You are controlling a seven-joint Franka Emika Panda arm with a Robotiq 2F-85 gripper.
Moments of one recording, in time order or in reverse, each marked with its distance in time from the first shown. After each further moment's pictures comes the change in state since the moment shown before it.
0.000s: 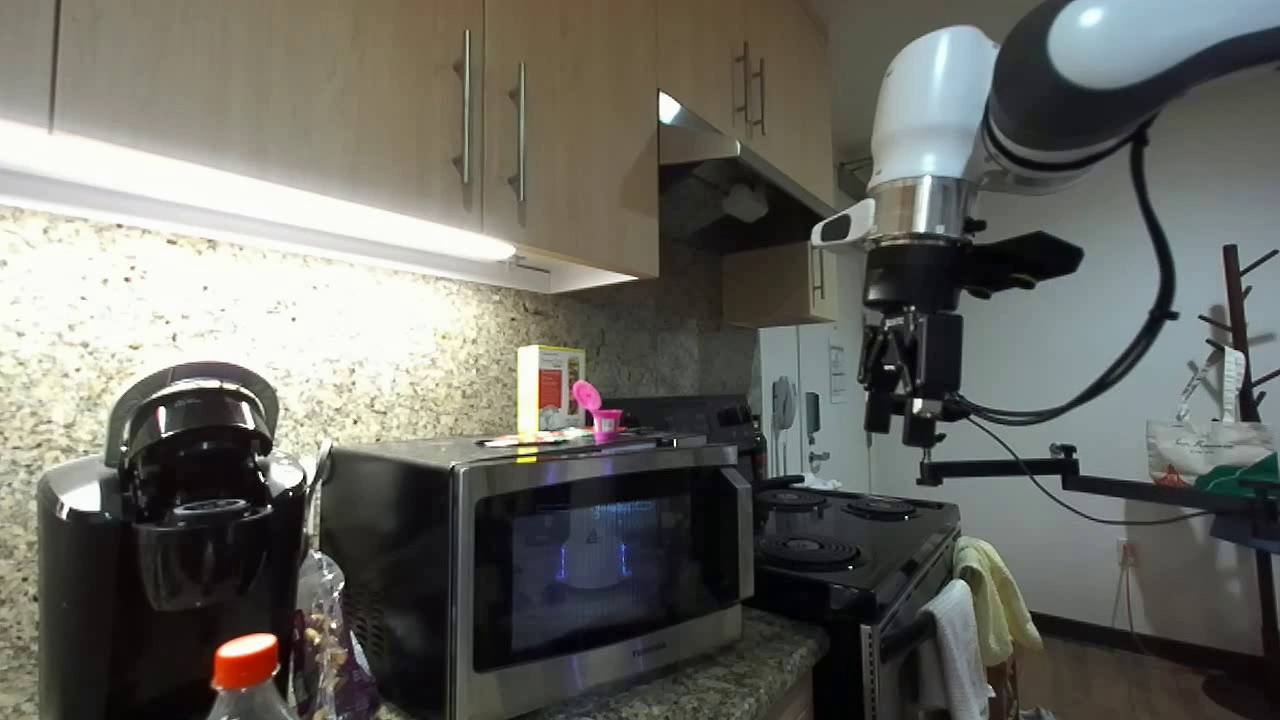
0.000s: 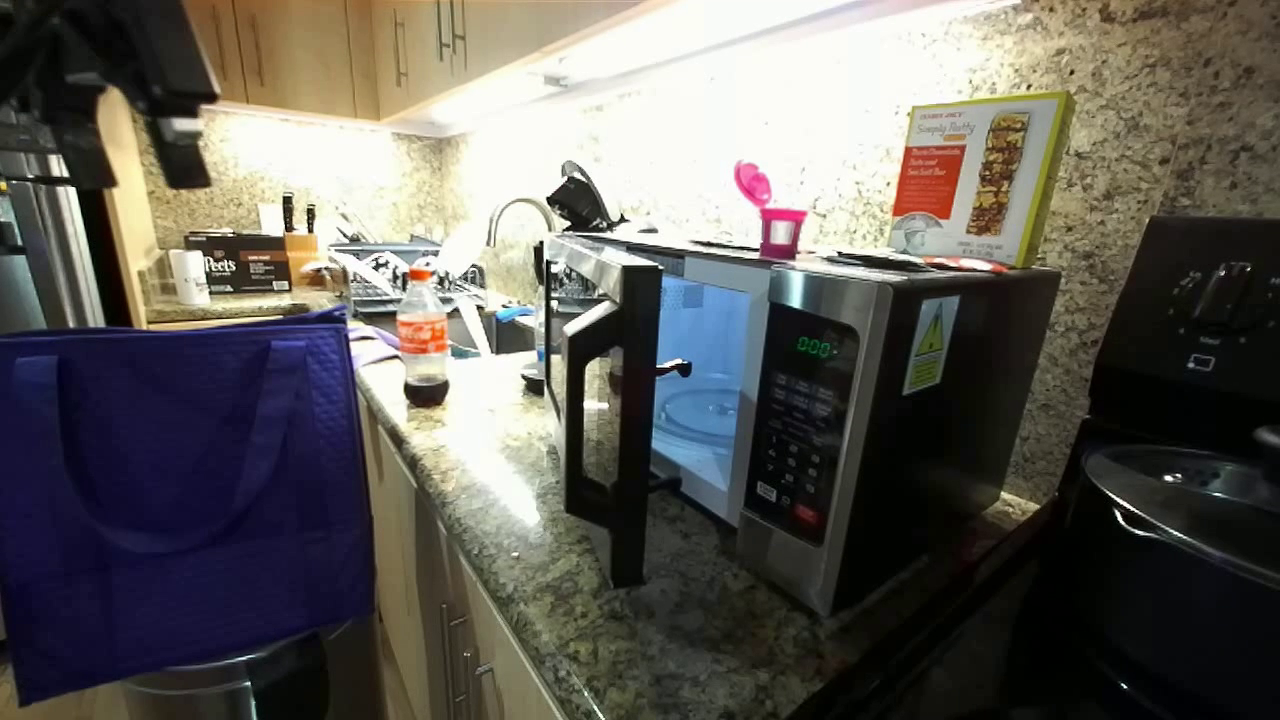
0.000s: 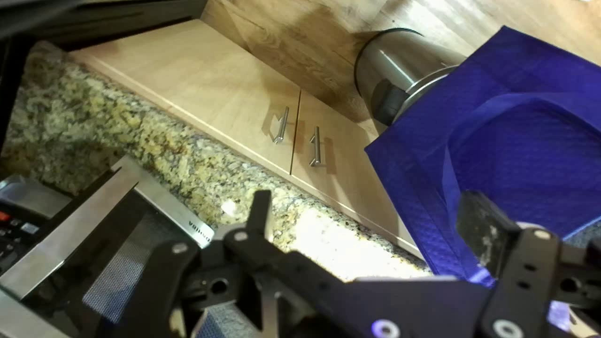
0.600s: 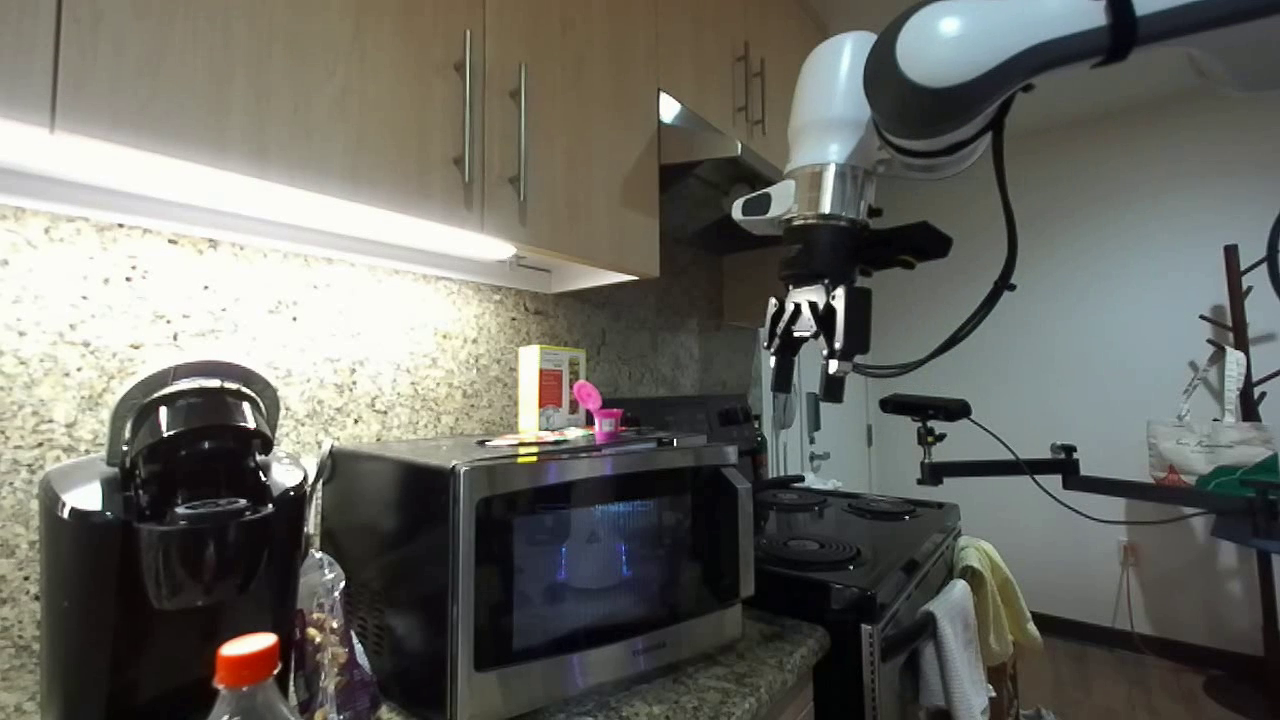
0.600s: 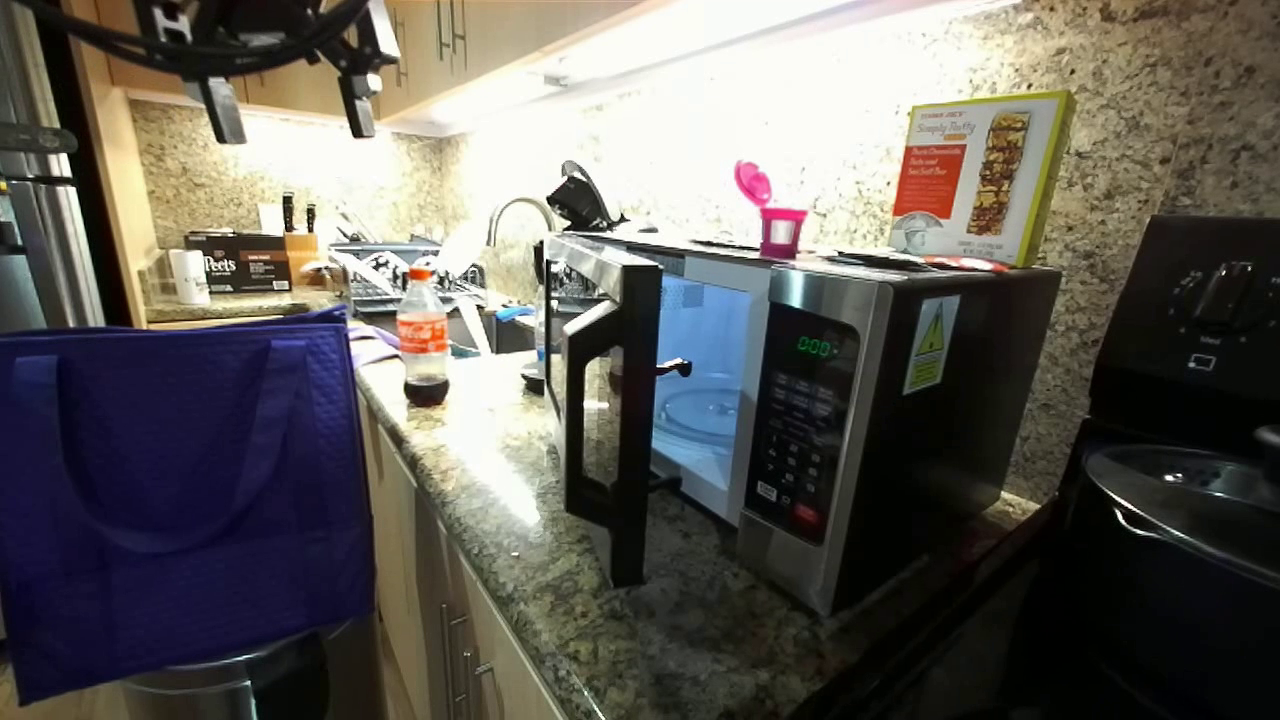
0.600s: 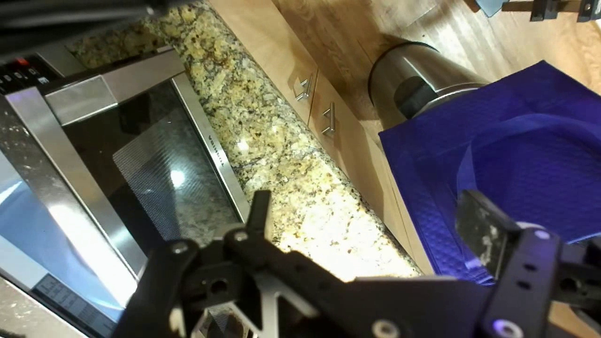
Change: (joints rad) arm 0.046 0.256 -0.082 0.269 -0.015 0.003 -0.358
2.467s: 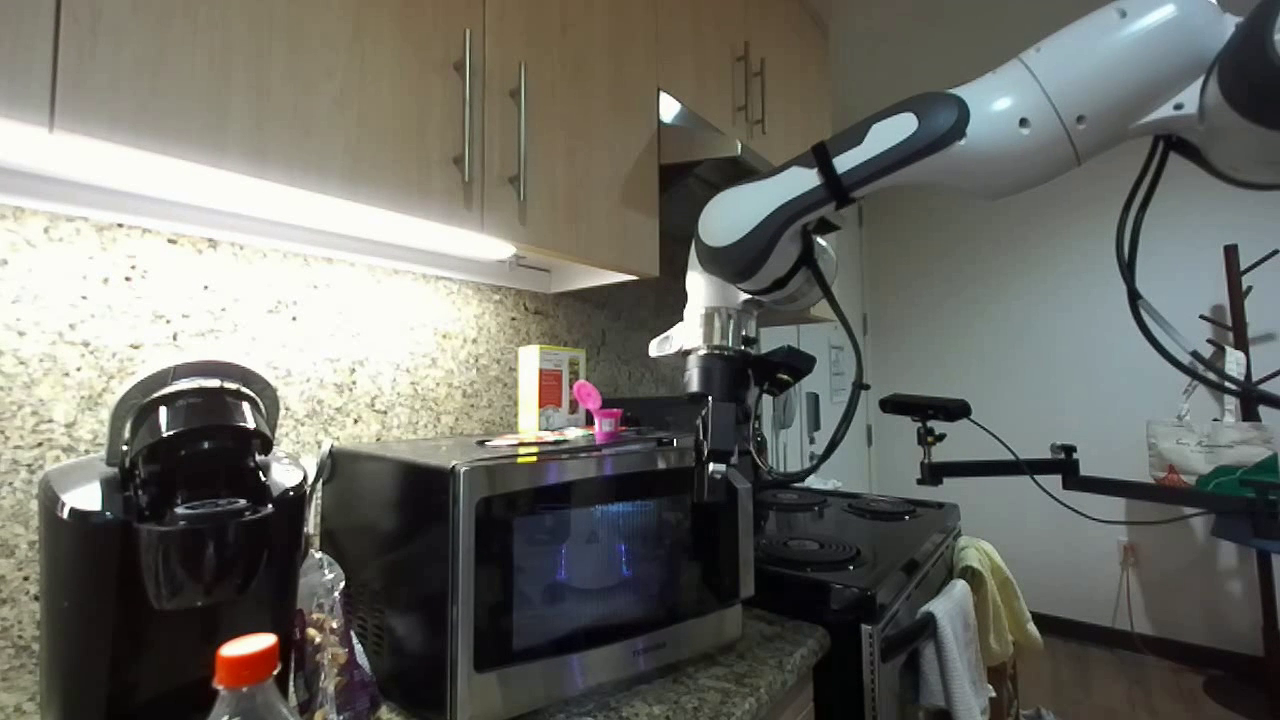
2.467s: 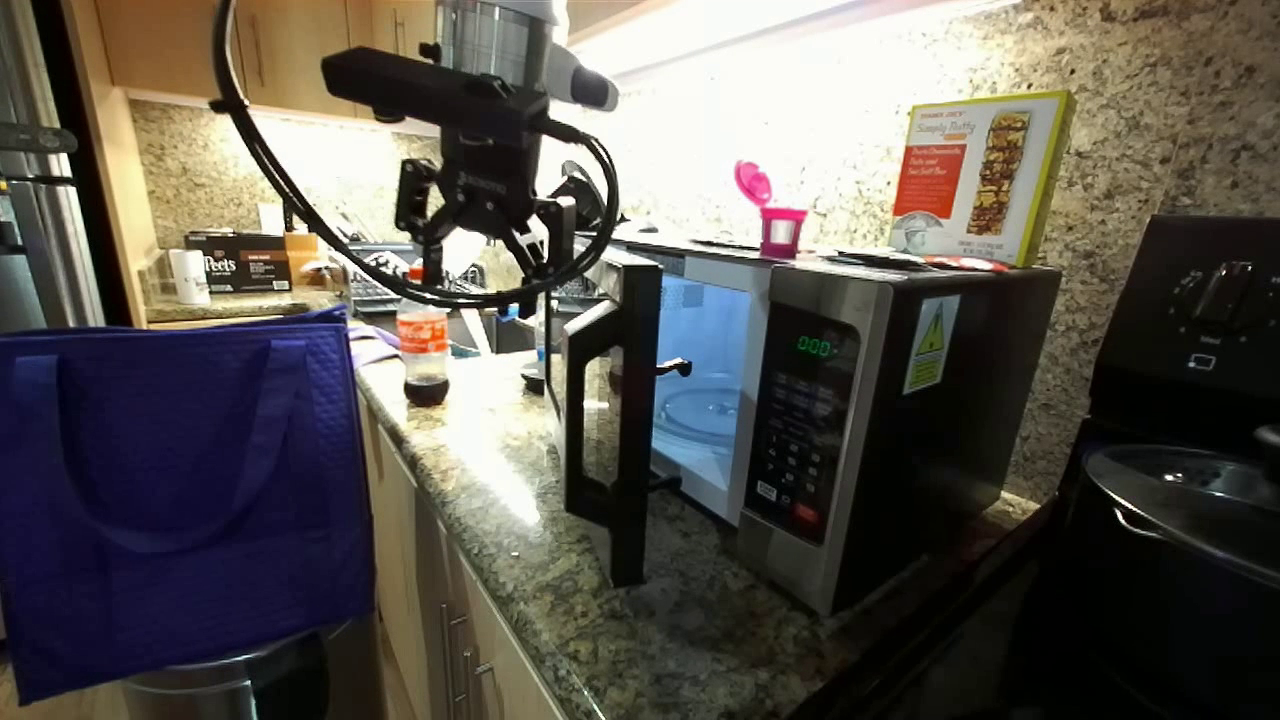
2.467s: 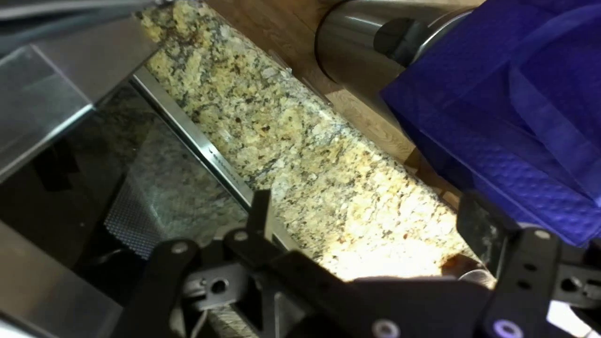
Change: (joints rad) arm -0.202 0.522 0.017 0.250 0.330 0.069 -0.065
